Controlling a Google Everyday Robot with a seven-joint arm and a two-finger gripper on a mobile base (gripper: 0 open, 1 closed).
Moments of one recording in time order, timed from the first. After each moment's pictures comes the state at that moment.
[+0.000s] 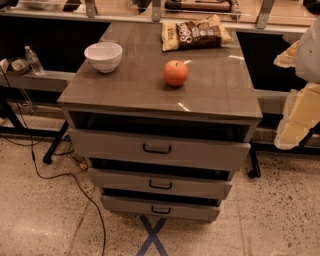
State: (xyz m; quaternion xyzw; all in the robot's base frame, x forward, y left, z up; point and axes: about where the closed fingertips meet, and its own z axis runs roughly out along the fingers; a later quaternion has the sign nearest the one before) arm 0.438 -0.217 0.977 -0.60 0.78 -0.03 0.16
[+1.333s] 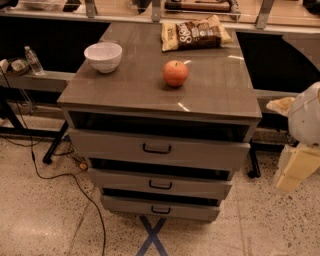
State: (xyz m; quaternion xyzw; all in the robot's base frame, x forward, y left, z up) arm 0.411 -0.227 0.890 -0.63 0.76 -0.02 0.18
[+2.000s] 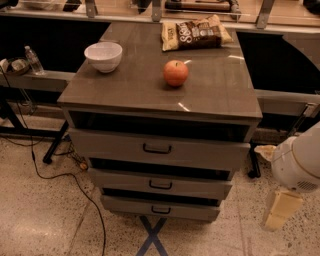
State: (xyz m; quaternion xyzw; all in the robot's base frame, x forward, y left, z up) arm 0.384 -0.234 0.779 -0.63 0.76 0.03 0.13
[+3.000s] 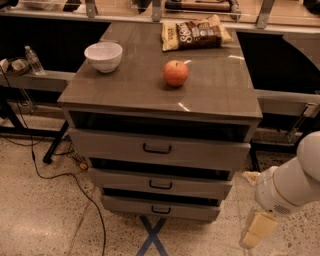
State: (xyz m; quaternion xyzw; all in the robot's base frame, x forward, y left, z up) arm 0.370 -0.218 0.693 -0.58 0.79 0.09 0.14
